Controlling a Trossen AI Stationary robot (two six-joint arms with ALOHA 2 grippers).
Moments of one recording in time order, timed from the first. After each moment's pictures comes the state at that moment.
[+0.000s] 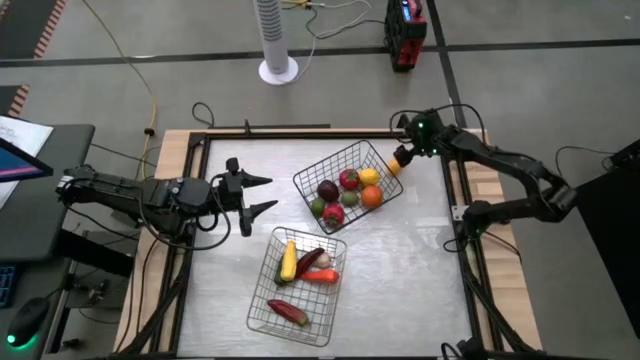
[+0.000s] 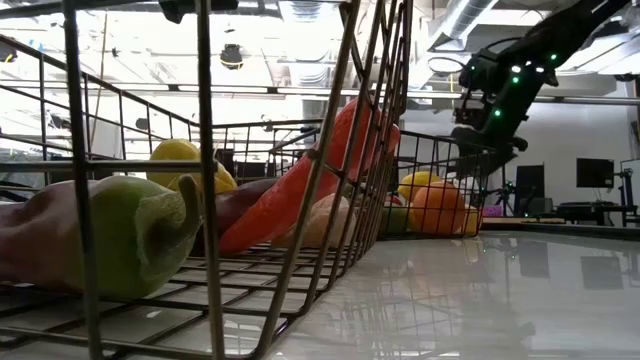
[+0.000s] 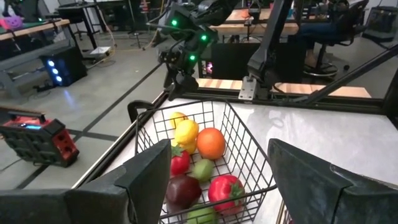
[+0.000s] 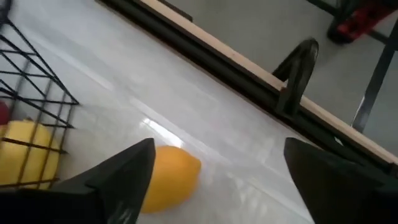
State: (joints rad) left arm -0.18 0.88 0.81 -0.16 -0.49 -0.06; right arm -0.87 1.23 0.76 -0.40 0.14 0.00
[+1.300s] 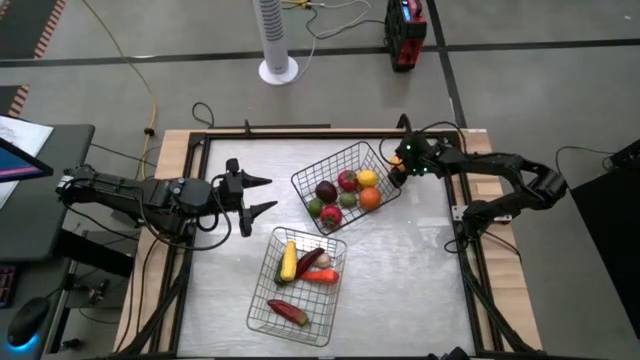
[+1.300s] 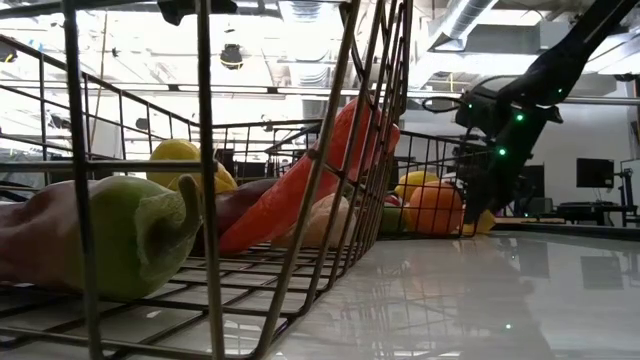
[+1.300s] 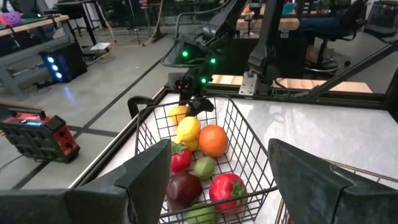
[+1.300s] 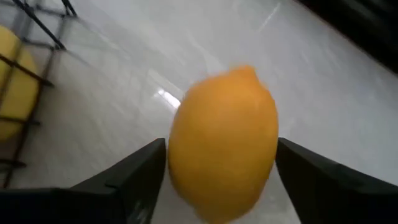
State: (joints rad) left arm -0.18 0.88 0.81 -0.18 -0.49 -0.06; right arm -0.80 1.37 0.56 -0.19 0.10 0.03
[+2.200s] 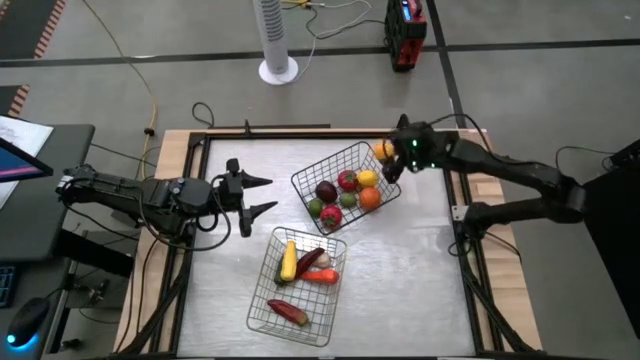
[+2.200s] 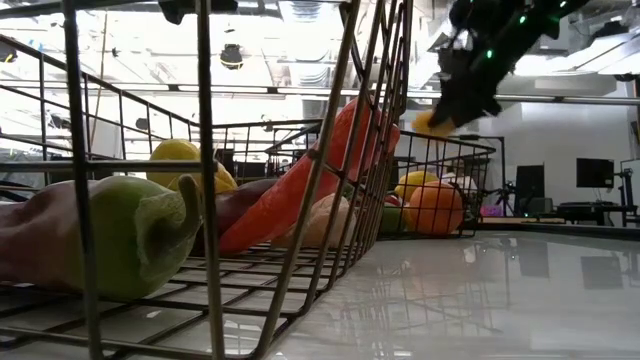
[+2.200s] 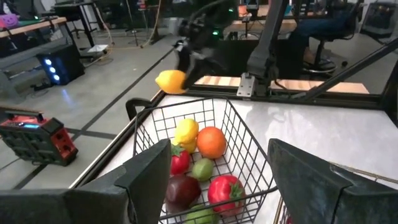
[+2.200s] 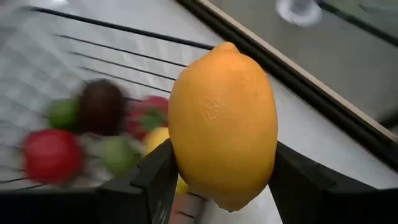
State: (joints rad) left arm -0.18 0.88 0.81 -0.18 -0.48 -0.06; right arm -0.52 1.12 0.89 -0.52 0.11 0.19
